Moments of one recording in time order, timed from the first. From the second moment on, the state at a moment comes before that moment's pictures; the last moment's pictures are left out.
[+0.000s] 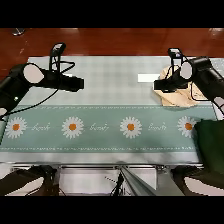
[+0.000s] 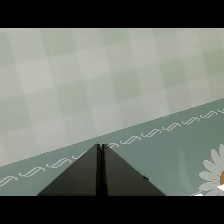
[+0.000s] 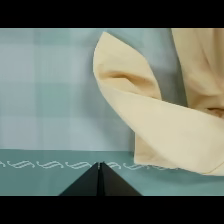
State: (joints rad) left arm -0.27 -1.24 1.11 1.22 -0.90 -1.51; right arm 0.23 -1.36 1.23 -1.68 1.11 1.84
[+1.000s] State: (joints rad) left arm -0.27 -1.24 1.11 1.22 -0.90 -1.51; right arm 0.23 -1.36 1.23 -1.68 1.09 1.84
